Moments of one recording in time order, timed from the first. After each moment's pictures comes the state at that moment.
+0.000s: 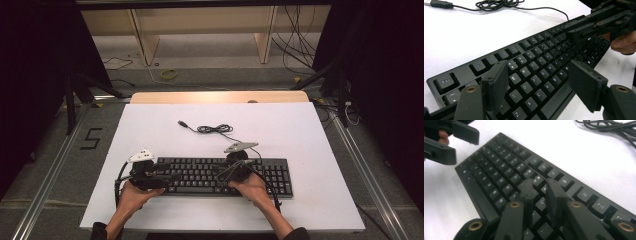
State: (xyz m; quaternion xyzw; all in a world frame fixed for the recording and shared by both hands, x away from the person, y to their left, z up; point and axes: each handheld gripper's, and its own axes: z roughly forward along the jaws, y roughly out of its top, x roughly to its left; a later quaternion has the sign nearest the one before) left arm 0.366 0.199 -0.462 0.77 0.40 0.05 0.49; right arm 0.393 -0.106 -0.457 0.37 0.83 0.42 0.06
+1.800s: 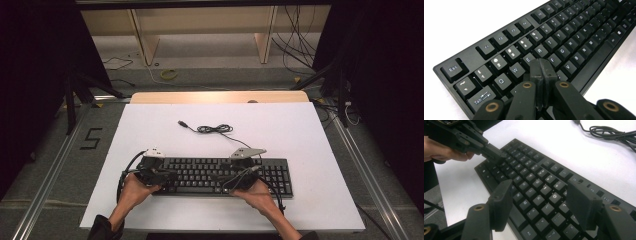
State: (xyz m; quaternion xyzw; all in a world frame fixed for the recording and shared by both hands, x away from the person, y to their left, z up) left arm 0.385 0.187 -0.466 0.84 0.40 0.05 0.36; right arm 0.368 -0.117 -0.448 0.35 0.82 0.45 0.06
